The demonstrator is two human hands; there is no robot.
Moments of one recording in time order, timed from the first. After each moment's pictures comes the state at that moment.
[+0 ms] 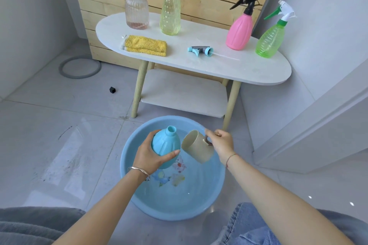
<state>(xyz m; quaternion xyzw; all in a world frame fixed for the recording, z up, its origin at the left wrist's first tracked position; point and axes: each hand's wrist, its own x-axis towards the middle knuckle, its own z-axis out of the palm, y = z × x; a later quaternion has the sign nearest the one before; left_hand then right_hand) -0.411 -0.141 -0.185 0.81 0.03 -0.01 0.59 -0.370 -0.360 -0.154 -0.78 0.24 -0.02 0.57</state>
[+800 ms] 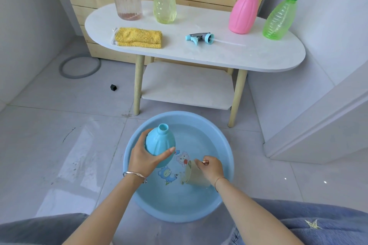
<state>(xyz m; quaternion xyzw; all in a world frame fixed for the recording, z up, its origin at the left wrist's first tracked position) -0.404 -0.133 -0.194 0.81 0.07 0.02 0.58 -0.401 -0.349 -0.274 -0.89 0.18 0.12 0.41</state>
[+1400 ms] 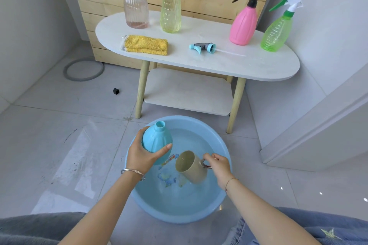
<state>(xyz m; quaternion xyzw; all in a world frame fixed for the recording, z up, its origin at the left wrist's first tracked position) -0.404 -0.120 -0.184 0.80 0.08 0.05 0.60 -0.407 -0.357 -0.226 -0.74 0.28 0.08 0.61</state>
